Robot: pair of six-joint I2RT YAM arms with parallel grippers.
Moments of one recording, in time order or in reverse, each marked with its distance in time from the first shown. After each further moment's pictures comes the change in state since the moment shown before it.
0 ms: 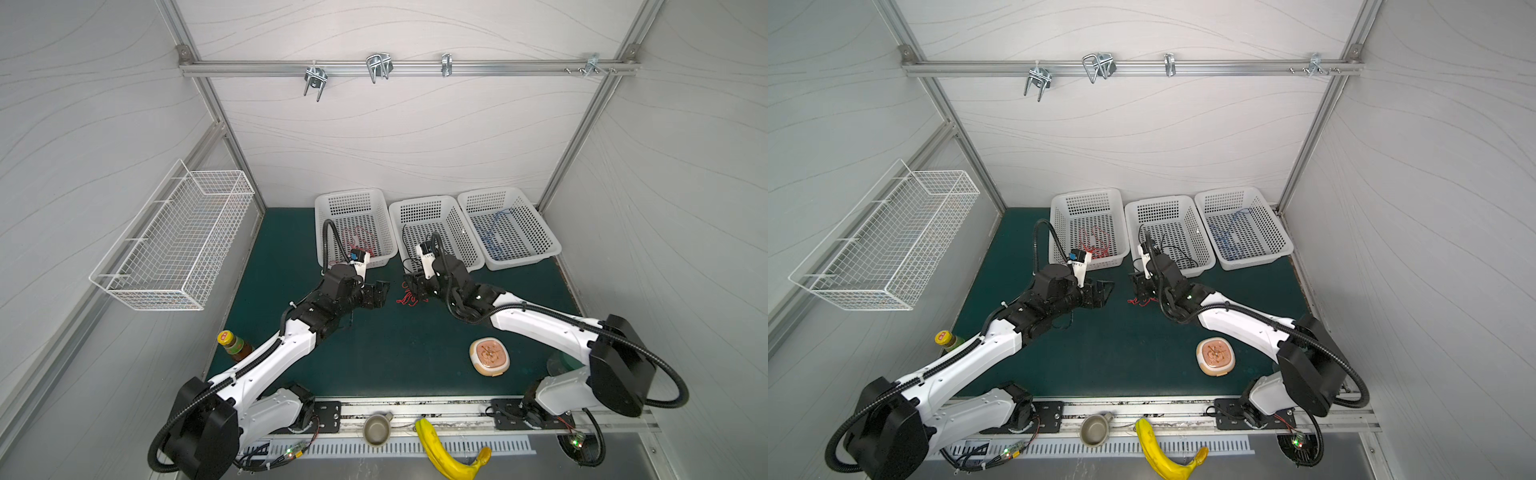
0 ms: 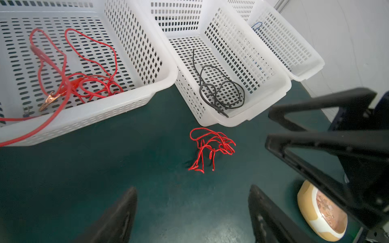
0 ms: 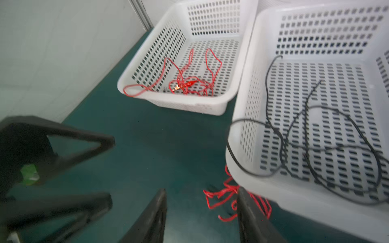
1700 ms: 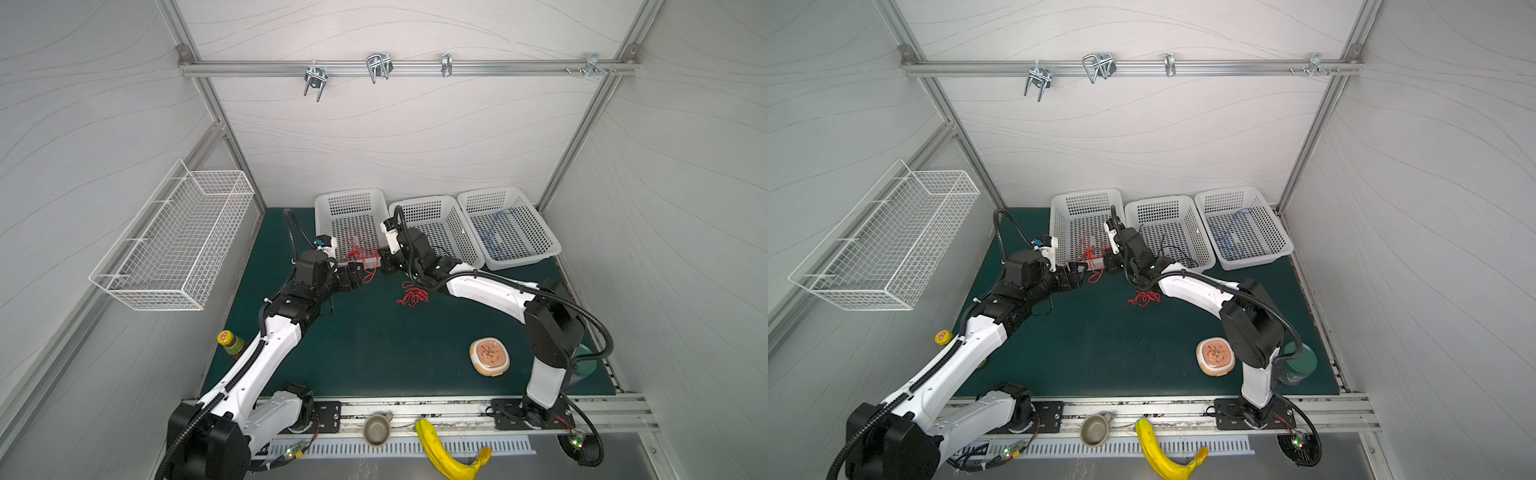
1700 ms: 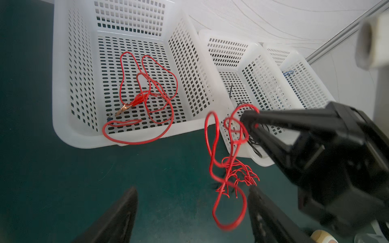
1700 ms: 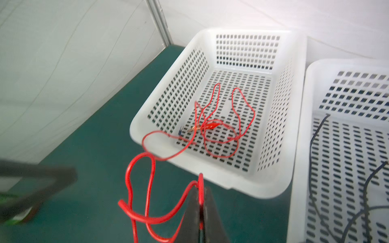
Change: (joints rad) left arm 0.262 -0.064 0.100 -0.142 0.059 -0.071; right arm -0.024 0.453 0.533 0.024 -0.087 -0.116
